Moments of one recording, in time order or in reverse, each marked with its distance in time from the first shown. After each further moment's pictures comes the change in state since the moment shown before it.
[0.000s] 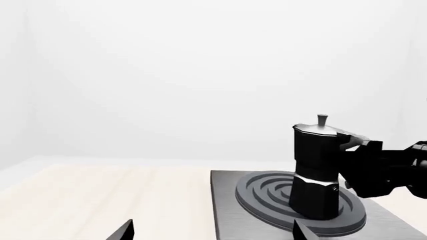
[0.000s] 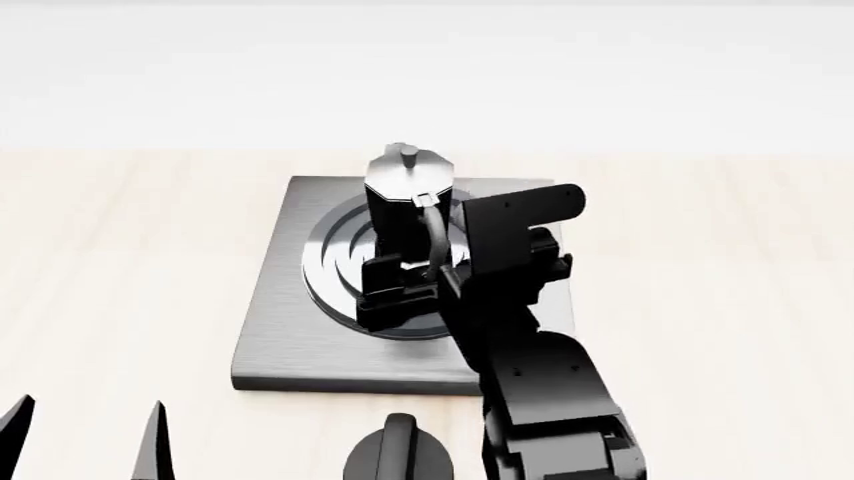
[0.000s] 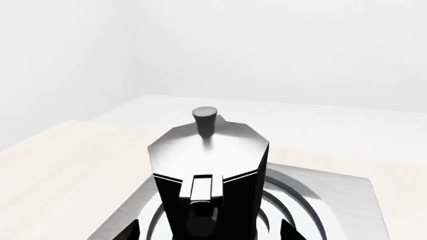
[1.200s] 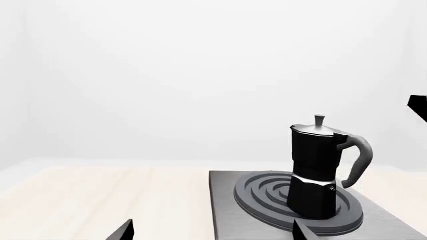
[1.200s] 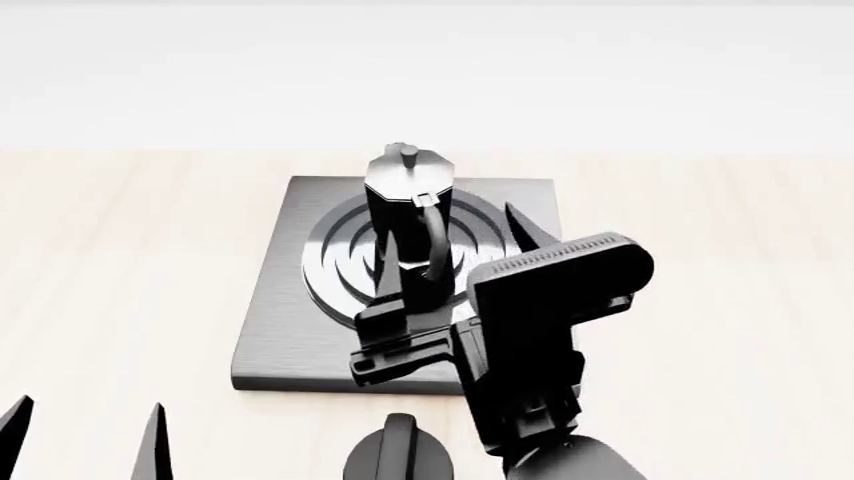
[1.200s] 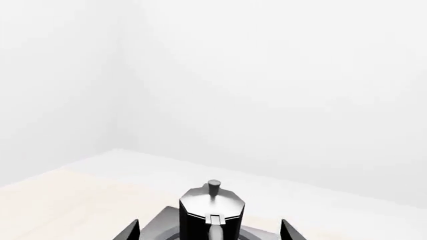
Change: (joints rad) left arm 0.005 -0.015 0.008 0.016 -0.005 -0.001 -0.009; right arm -0.351 0.488 -0.048 -1.274 -0.096 0.209 0.603
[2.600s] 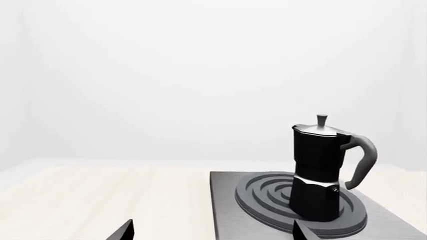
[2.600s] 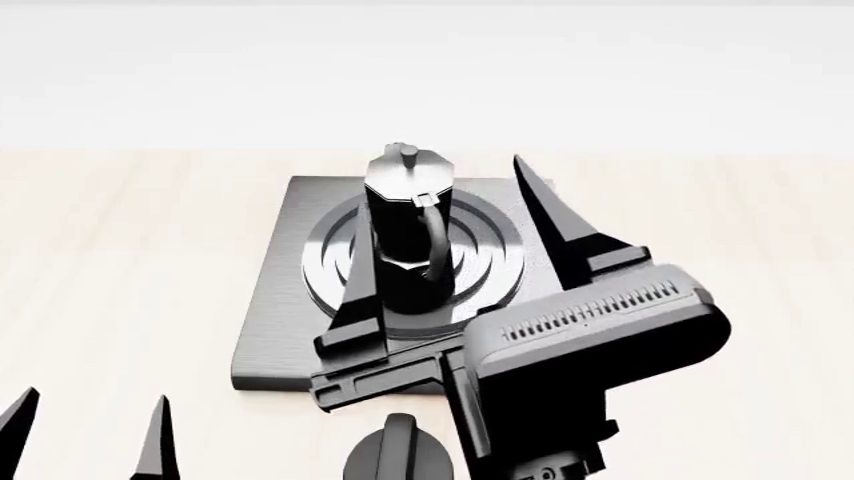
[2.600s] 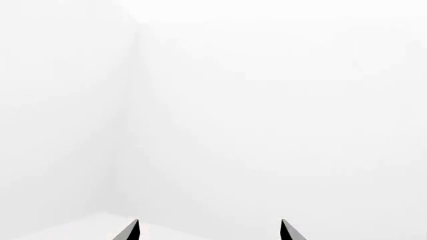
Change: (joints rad) left arm -0.032 0.002 0.014 -0.026 -0.002 -0.005 -0.006; right arm -0.049 0.136 0.013 -0.432 -0.117 0.023 0.201
